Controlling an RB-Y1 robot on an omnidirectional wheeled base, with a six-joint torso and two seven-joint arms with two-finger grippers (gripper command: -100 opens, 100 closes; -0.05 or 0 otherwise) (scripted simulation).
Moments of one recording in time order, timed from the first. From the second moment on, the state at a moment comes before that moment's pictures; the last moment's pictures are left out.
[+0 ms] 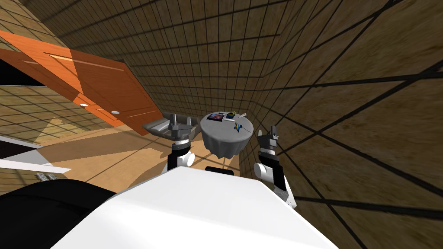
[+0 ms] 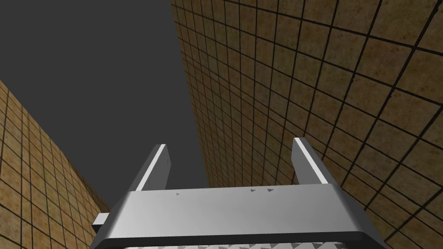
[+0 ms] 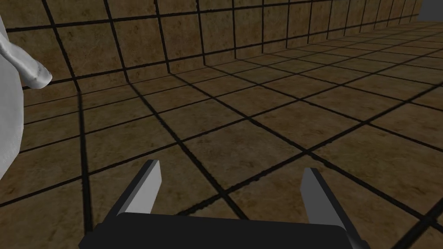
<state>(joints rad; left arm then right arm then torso) 0.45 -0.03 -0.06 -2.29 0.06 -0.63 0.12 0.41 -0.09 -0.07 -2.23 -0.16 -0.32 -0.08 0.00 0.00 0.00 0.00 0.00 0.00</state>
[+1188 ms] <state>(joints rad) 0.45 -0.03 -0.06 -2.29 0.06 -0.63 0.12 0.07 -0.18 -0.14 -1.86 -0.27 -0.03 -0.36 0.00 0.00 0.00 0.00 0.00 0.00</state>
